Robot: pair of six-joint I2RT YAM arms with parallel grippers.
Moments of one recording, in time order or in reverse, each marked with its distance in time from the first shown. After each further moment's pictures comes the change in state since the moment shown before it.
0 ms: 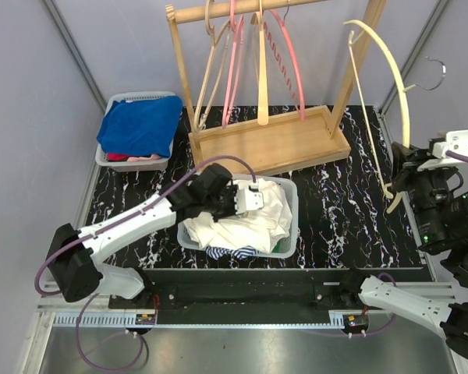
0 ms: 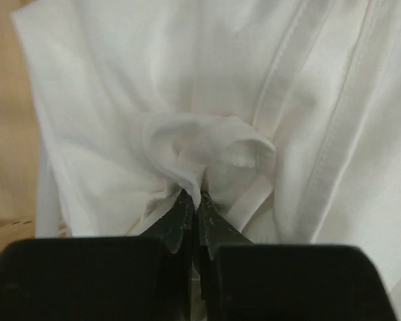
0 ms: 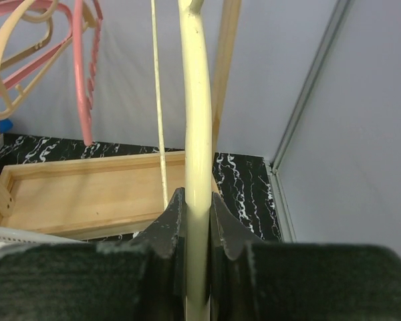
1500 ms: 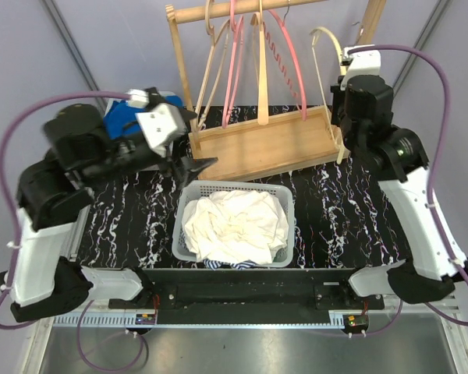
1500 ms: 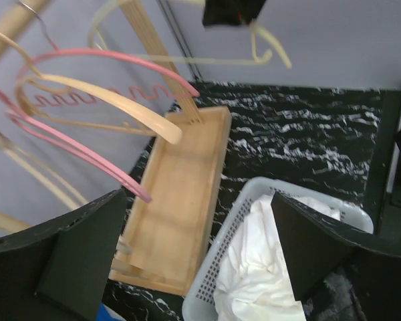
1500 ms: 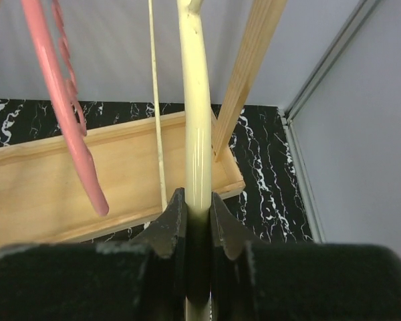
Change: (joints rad) left arm 0.014 -0.105 0.998 -0.404 0.027 -0.255; right arm -0.337 0.616 0.394 -0.142 -0.190 0.226
